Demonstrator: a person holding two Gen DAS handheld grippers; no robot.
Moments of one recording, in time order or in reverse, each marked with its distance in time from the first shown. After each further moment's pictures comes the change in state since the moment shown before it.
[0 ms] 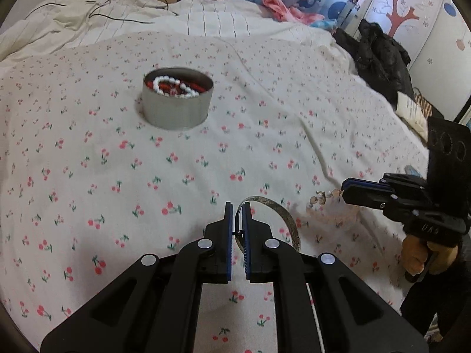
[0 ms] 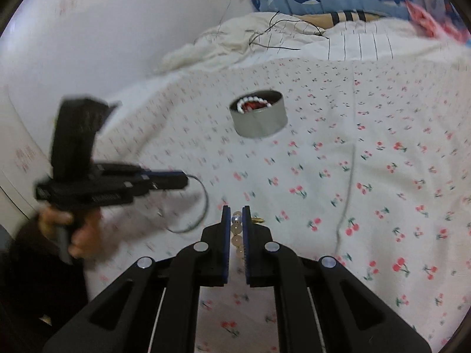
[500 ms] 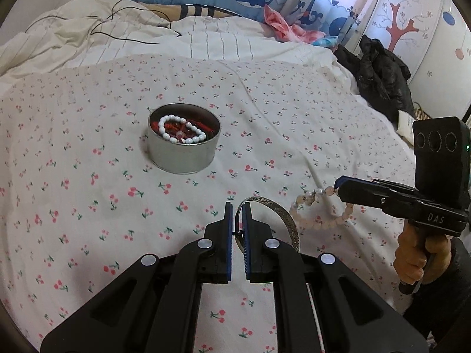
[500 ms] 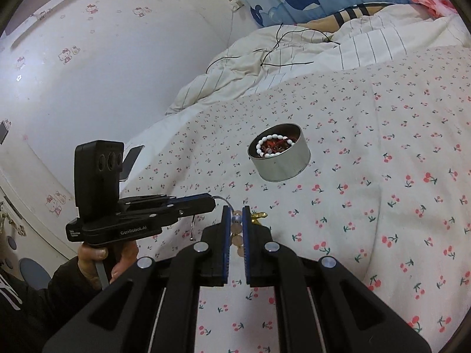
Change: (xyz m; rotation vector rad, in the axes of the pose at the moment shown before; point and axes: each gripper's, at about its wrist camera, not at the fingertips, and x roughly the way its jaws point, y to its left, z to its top) left arm -0.001 0.007 0.038 0.010 -0.068 0.022; right arm 0.012 -0.013 0.047 0.101 -0.075 0.160
